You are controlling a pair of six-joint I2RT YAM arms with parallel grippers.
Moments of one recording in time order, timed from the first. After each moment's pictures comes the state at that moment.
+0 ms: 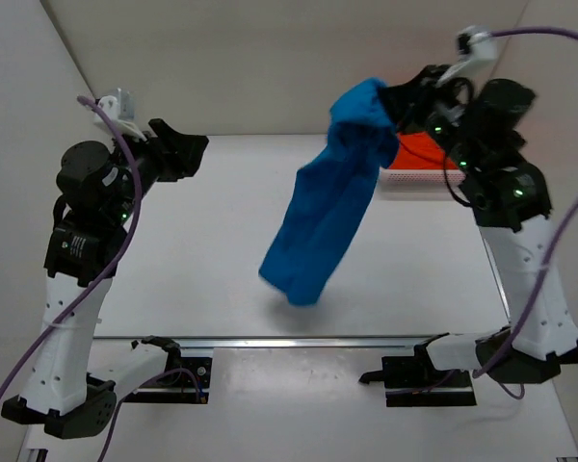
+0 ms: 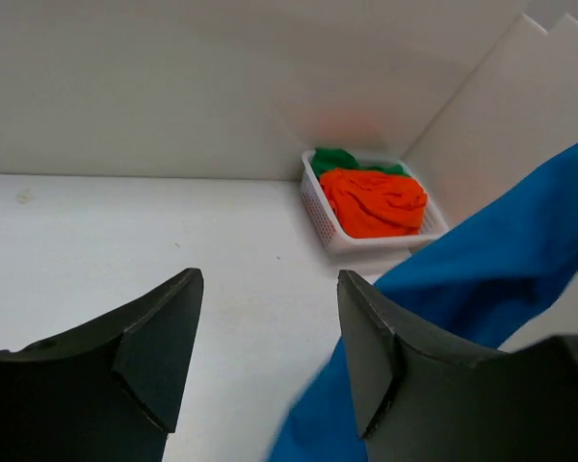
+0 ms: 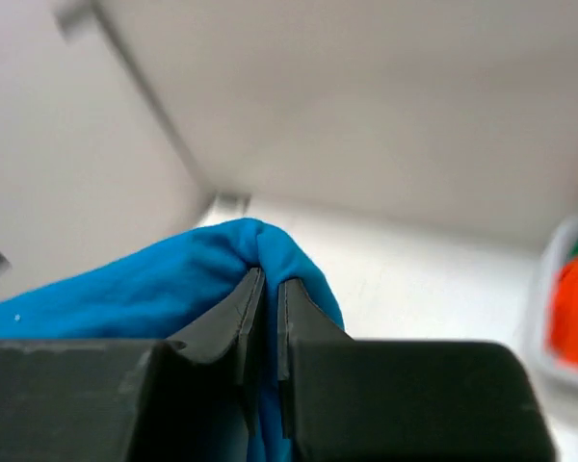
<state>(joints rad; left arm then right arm) -0.30 1.04 1.58 -0.53 0.09 -0.41 0.40 1.34 2.01 -0.55 -0.06 0.31</state>
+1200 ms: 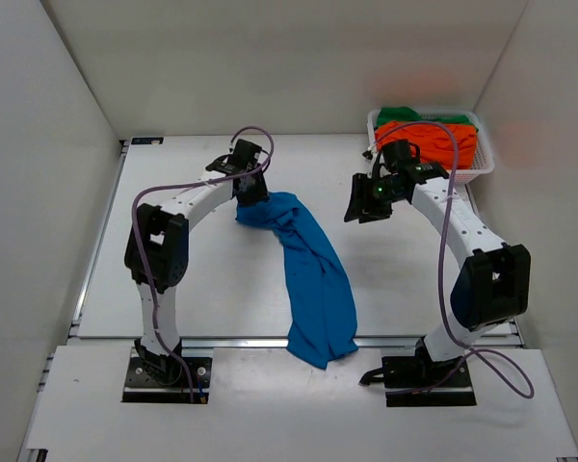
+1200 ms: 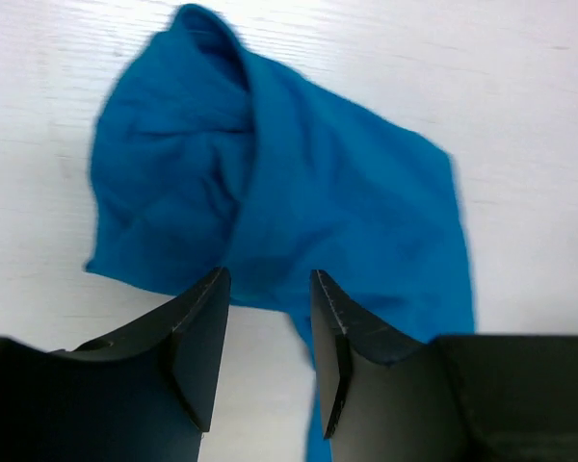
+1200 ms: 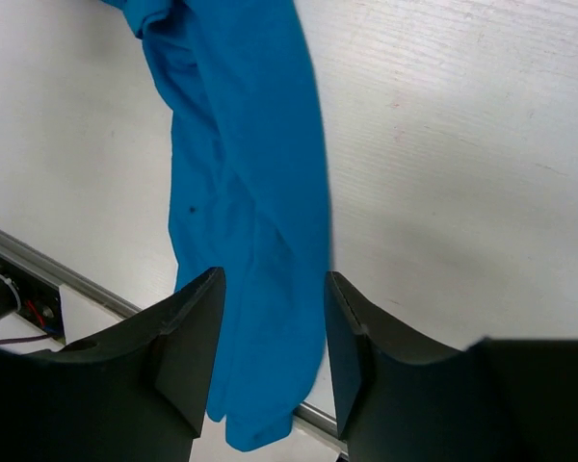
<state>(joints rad) -0.42 1.97 1.58 -0.54 -0.07 -0.60 0.25 1.63 1.42 -0.85 -0.38 0.22</state>
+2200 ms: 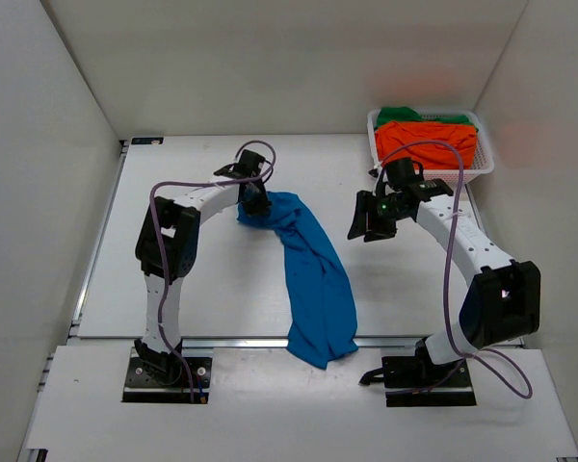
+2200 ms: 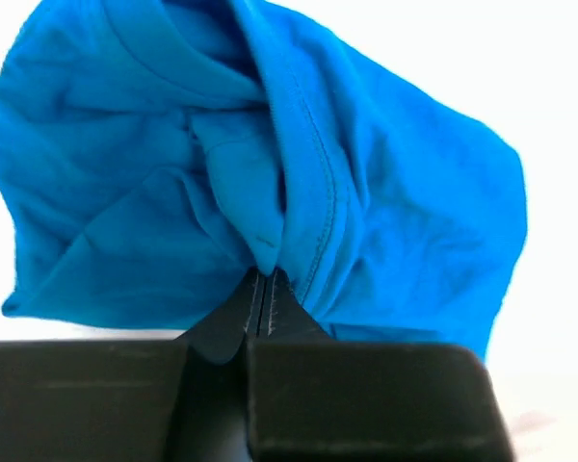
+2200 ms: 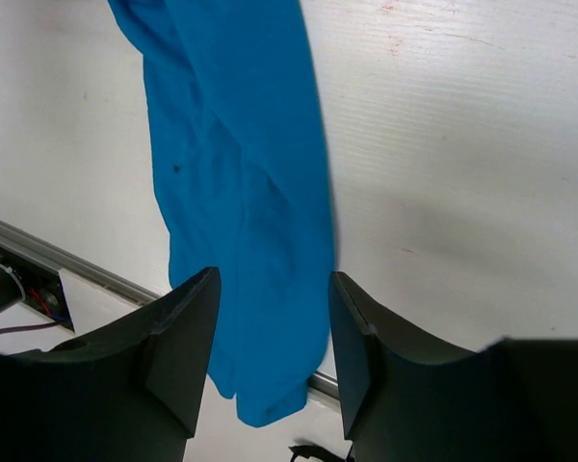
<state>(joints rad) -0.41 2.11 1.57 -0.49 0.01 -0.67 0.25 1.49 1.24 -0.83 -0.36 0.29</state>
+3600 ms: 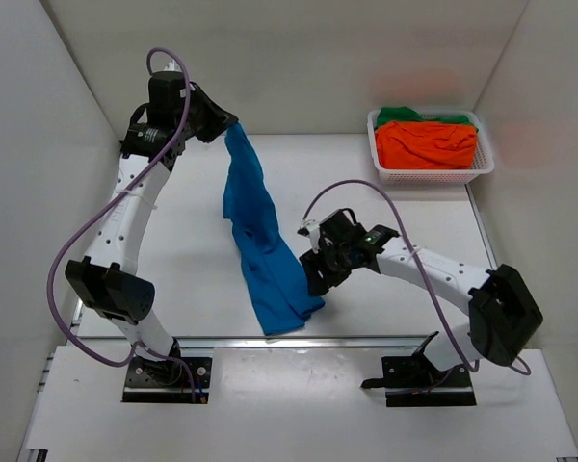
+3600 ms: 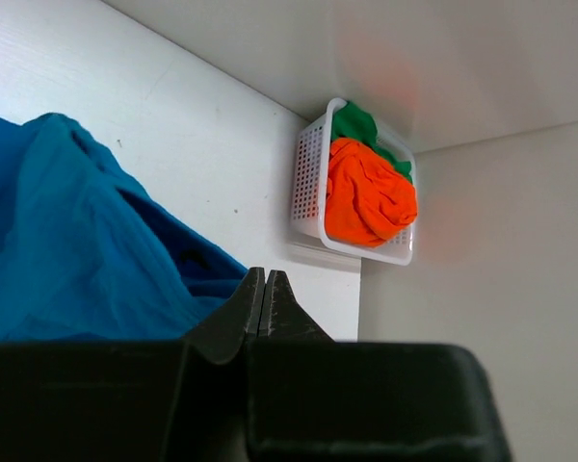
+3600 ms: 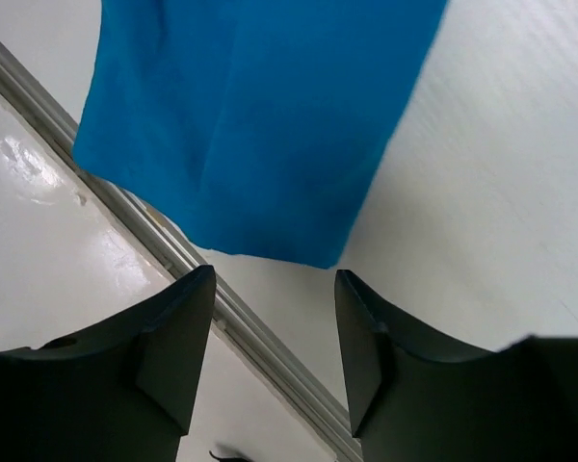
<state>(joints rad) -0.25 1.67 1.95 -0.67 0.12 -0.87 0.75 1.40 0.97 -0.60 -0.32 0.13</state>
